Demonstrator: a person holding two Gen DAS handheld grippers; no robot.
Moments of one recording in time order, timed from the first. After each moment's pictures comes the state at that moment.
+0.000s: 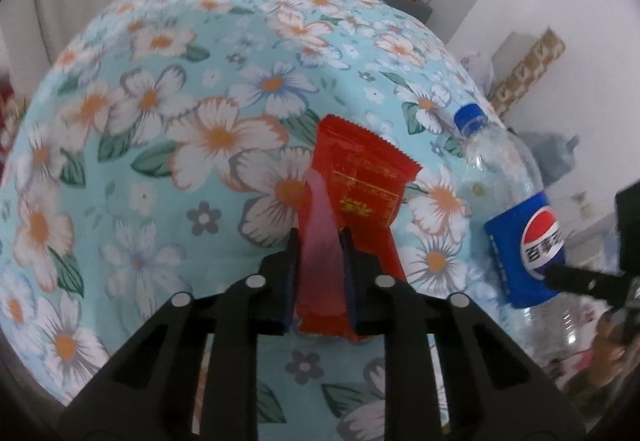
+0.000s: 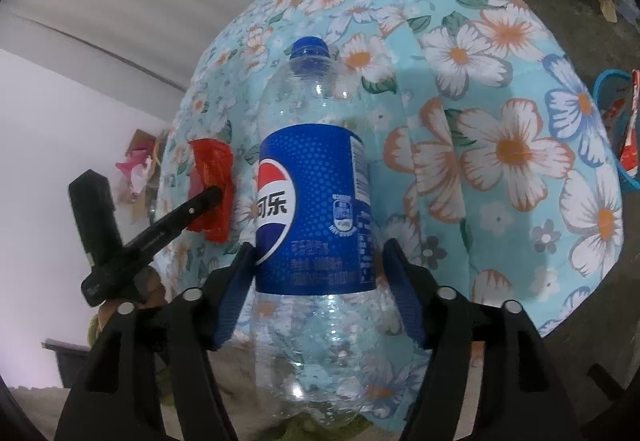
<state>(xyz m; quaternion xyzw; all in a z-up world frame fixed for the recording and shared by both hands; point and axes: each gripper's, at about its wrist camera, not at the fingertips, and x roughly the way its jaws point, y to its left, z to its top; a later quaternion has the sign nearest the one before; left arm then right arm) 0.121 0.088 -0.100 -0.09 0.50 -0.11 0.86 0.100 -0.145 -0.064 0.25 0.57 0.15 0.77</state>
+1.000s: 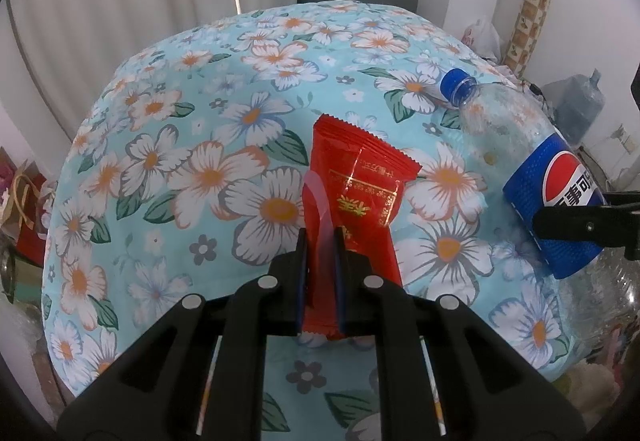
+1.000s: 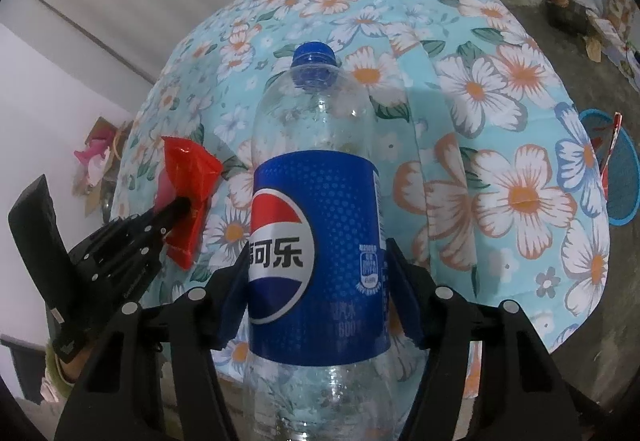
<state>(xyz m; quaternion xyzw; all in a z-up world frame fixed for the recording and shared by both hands) 0.112 0.055 -0.093 0.05 0.46 -0.09 0.88 0.125 -0.114 -0.069 0.17 0.57 0.10 0.80</state>
